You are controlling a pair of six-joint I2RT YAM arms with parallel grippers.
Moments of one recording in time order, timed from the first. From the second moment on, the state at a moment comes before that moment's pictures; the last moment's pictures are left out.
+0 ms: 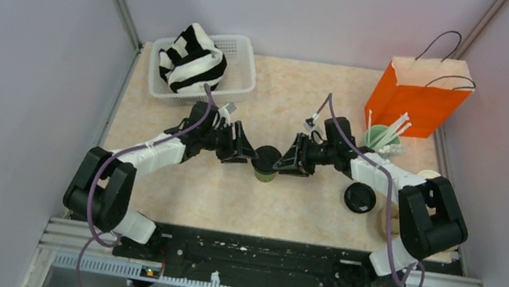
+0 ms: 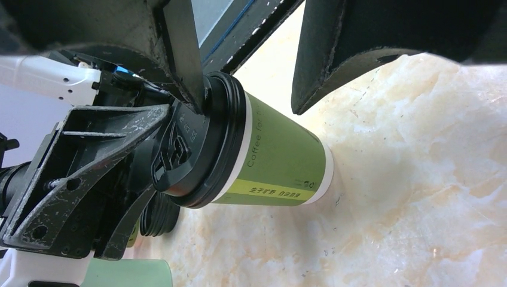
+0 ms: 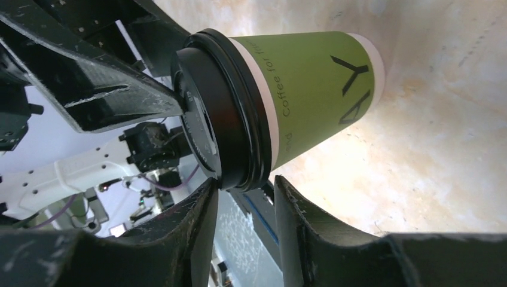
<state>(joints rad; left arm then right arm) -0.39 1.44 0.77 -0.02 0.63 -0.76 0.48 1.56 0.87 -0.11 -0.75 0.77</state>
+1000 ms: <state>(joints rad) -0.24 1.35 0.75 -0.15 0.50 -0.69 0.51 1.88 1.07 0.15 -0.92 0.81</state>
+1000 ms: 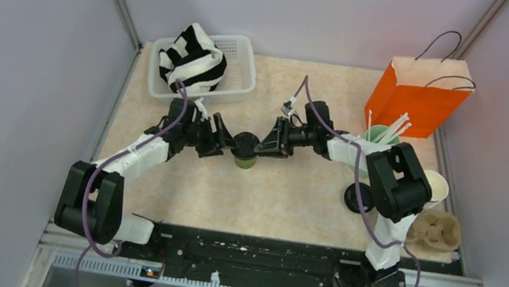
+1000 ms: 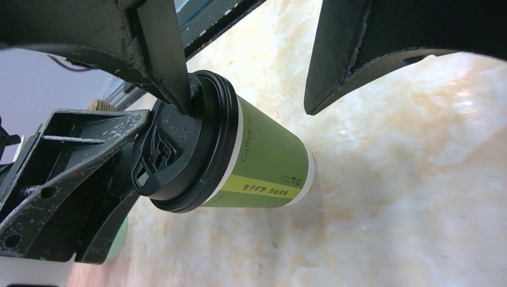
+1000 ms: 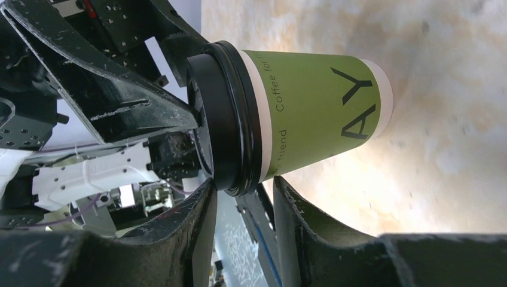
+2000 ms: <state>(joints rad) 0.04 1.38 0.93 -0.37 0.26 -0.52 0.72 2.38 1.81 0.08 -0.76 1.00</state>
